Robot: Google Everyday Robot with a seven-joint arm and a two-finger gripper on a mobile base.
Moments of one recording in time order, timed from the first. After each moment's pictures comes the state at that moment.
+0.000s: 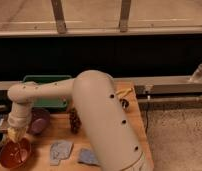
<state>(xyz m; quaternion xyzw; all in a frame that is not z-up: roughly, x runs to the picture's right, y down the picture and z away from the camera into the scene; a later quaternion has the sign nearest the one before) -0.411 0.242 0.702 -0.59 -0.02 0.26 0.76</state>
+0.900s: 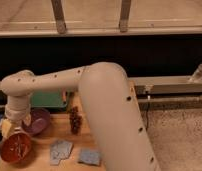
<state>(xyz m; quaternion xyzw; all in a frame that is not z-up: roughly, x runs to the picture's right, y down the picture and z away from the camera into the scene) -0.385 0.173 0.660 -0.49 -0.03 0.29 0.82</state>
